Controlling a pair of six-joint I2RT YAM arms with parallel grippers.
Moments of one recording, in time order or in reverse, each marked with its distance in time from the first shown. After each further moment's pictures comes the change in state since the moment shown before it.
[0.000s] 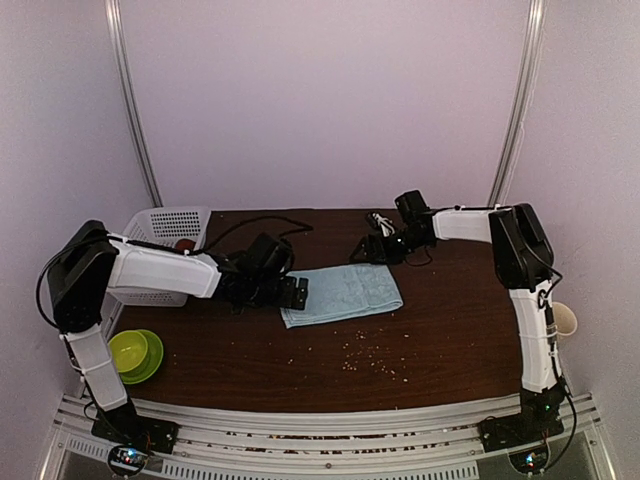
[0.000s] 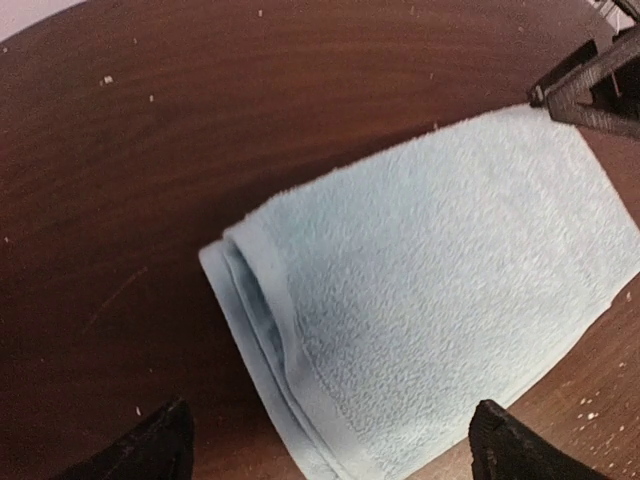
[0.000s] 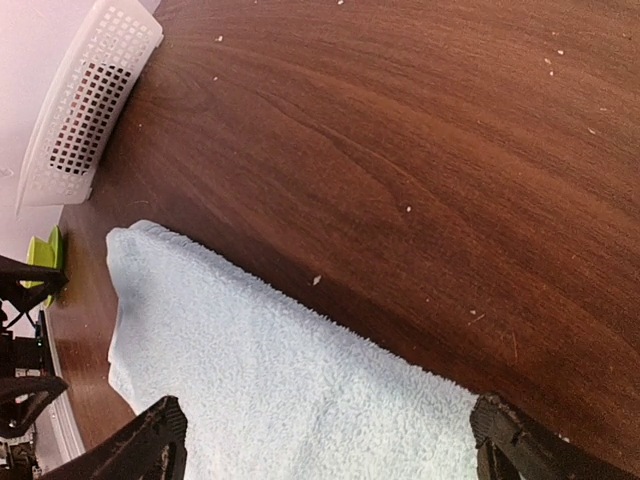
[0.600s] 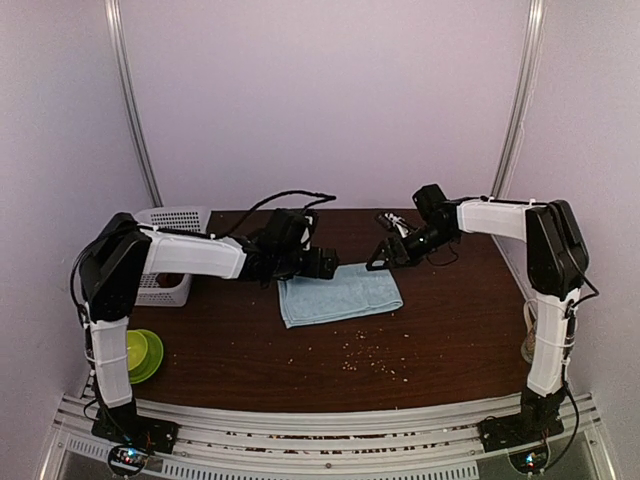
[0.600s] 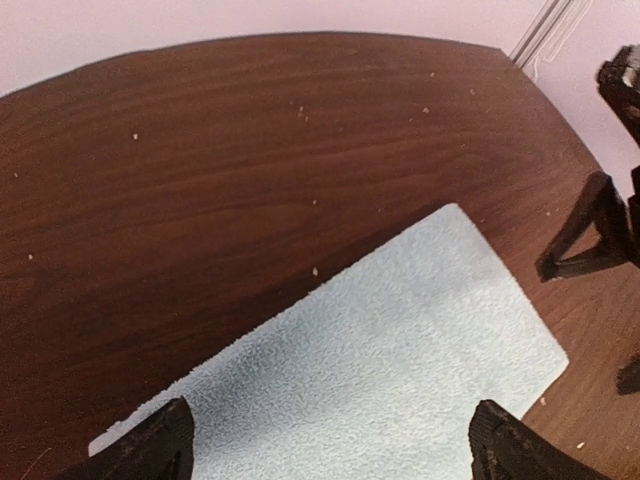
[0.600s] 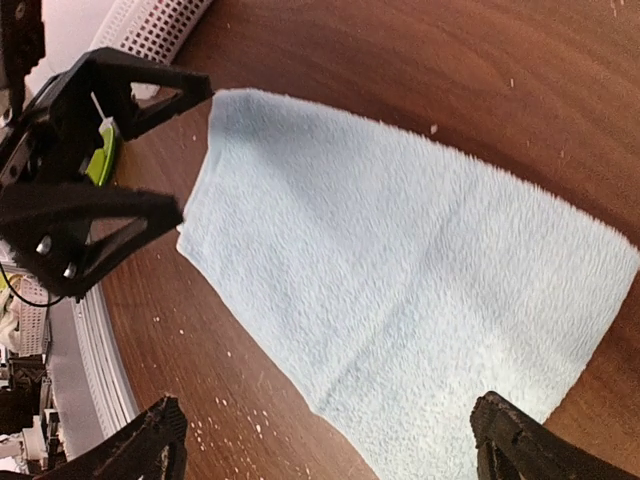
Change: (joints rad) left arm 0.032 0.184 0.274 0.162 0.138 0.085; right arm -0.017 -0.264 -0.181 -0.230 -0.106 -0.230
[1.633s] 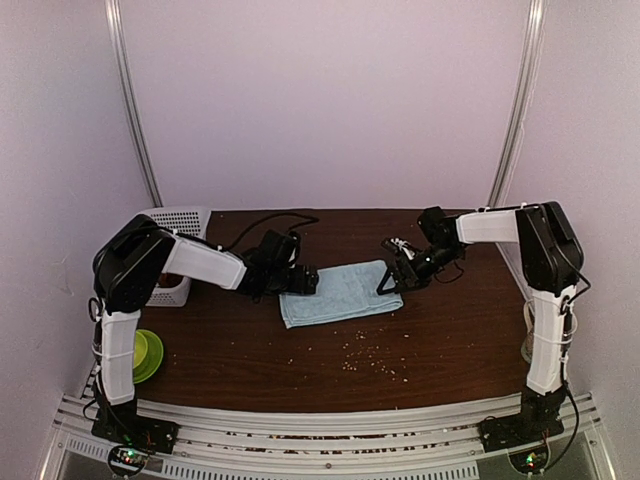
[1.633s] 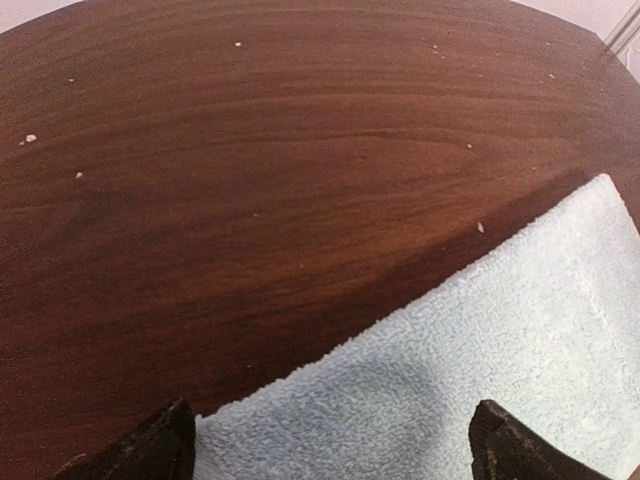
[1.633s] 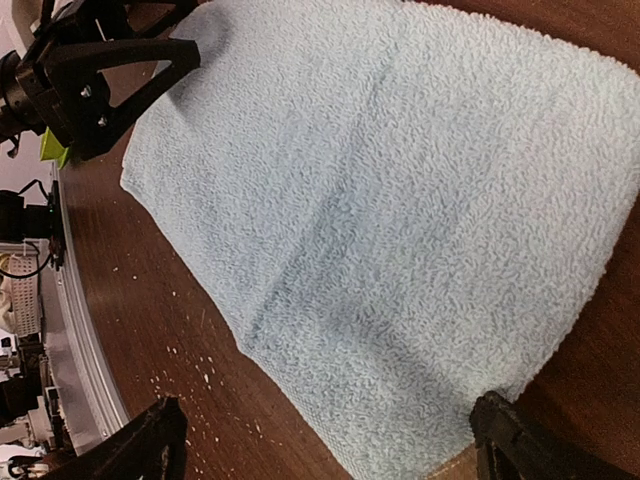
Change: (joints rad) left arm 0.082 0.117 -0.098 0.103 -0.034 -0.018; right arm -0.040 0.056 -0.096 -0.080 -0.003 -0.094
